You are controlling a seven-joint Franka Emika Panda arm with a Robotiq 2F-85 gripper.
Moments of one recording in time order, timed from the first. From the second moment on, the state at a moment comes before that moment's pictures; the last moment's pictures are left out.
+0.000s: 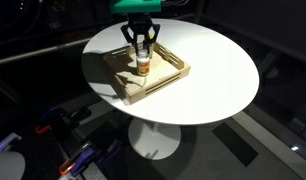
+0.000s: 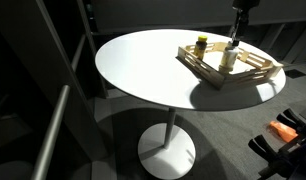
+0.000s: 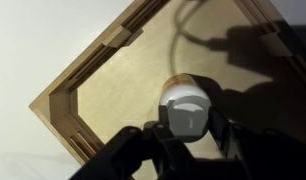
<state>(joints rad) 0.00 0.21 0.02 -2.11 -0.22 2.23 -0.45</state>
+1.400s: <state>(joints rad) 0.00 0.17 0.03 -2.13 -0.33 2.27 -0.36</state>
